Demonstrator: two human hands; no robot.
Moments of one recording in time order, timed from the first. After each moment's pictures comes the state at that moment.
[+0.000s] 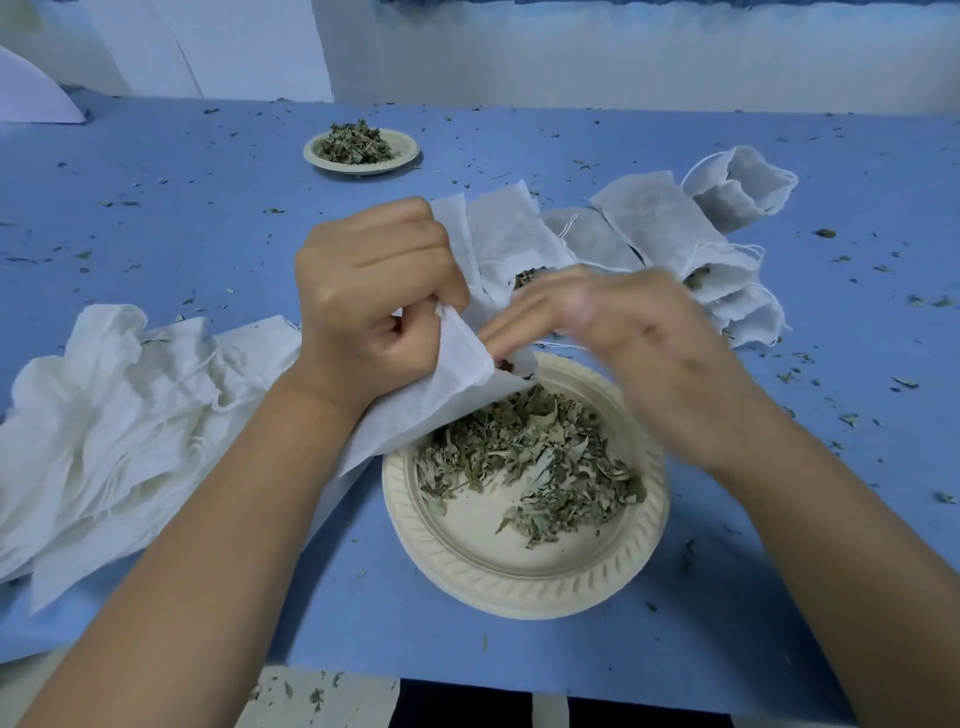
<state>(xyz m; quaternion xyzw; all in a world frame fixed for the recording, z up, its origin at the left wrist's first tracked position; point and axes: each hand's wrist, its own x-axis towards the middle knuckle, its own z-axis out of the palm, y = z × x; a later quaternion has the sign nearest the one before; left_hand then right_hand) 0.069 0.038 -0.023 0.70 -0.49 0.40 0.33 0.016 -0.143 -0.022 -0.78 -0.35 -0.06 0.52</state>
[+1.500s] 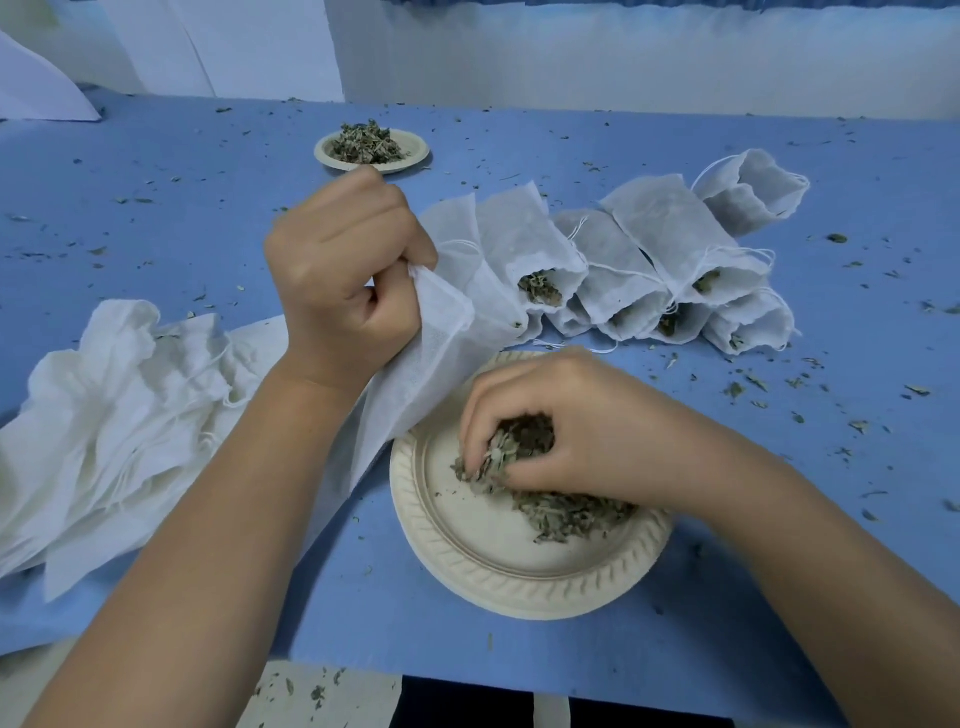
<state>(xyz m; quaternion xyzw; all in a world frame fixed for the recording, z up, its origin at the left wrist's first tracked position) 0.076 0.050 -0.022 0.71 -0.41 0.48 0.31 0.010 -0.124 -0.029 -0.85 -0.39 0.08 0.35</state>
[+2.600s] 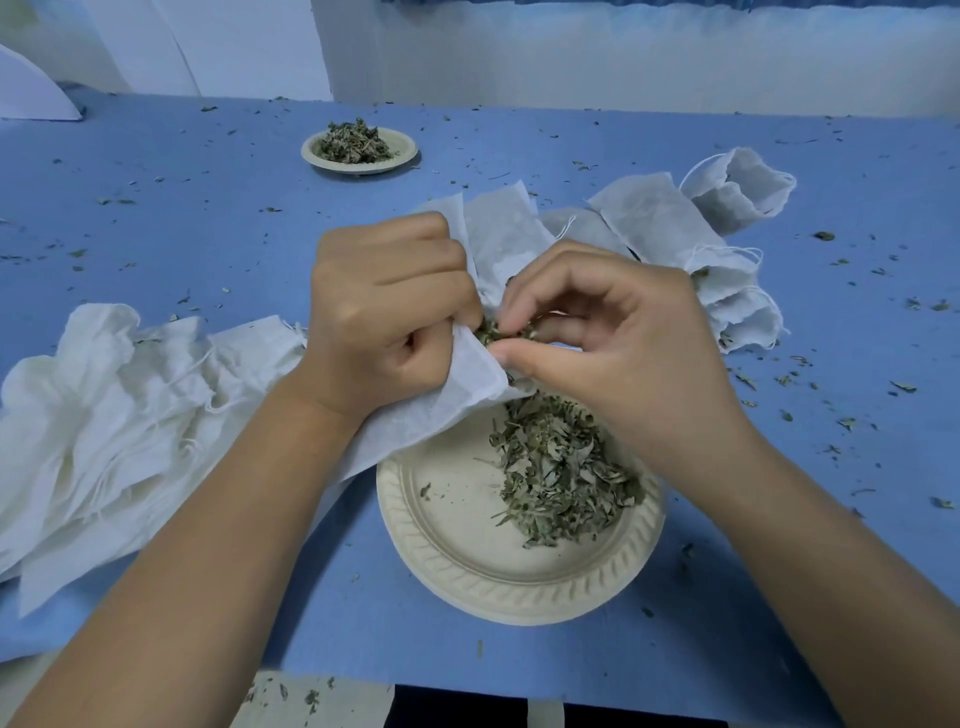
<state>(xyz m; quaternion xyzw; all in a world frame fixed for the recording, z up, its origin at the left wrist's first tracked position) 0.069 0.036 -0.025 0.71 -0.50 0.40 0.28 0.016 -0.131 -0.028 -0.74 -0.25 -0.13 0.61</state>
